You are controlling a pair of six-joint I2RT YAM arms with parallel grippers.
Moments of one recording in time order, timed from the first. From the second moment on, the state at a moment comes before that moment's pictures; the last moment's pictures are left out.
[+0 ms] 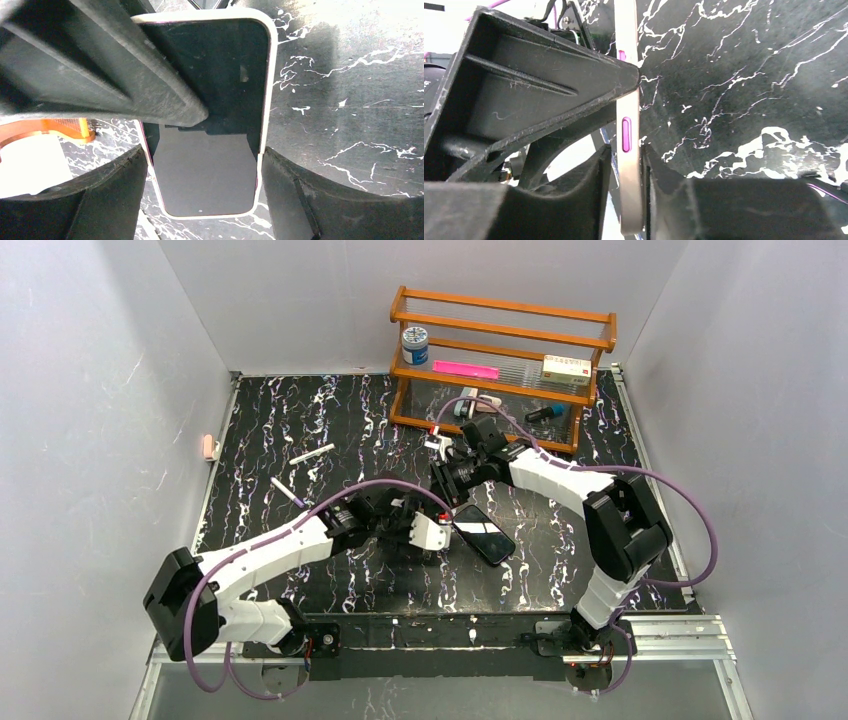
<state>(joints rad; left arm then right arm) -0.89 1.25 0.86 -0.45 0.07 0.99 0.63 1.72 1.18 -0.38 -0.94 0.28</state>
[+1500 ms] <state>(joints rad) -0.72 1.09 0.79 0.01 -0.27 -0.45 0.56 1.25 0.50 0.60 -0.43 0.86</state>
